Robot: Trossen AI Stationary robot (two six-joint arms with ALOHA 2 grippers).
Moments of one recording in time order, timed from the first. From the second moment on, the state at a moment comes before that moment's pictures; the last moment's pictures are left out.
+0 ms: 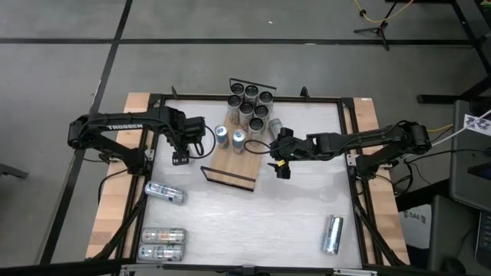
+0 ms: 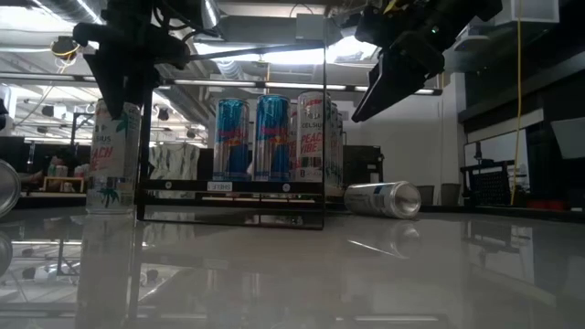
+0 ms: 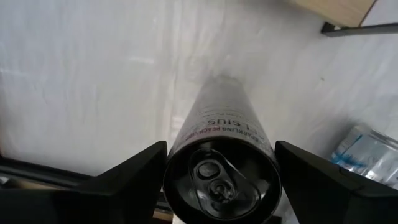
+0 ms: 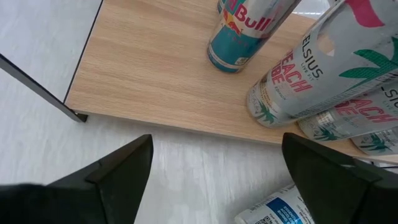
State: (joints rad) left arm 0.22 1.30 1.11 -1.34 -0.10 0.01; right arm 0.04 1.42 0.99 -0.40 0.22 -0.05
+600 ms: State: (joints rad) left arm 0.22 1.30 1.11 -1.34 -0.11 -0.11; right arm 0.04 1.42 0.99 -0.40 0.22 -0.05
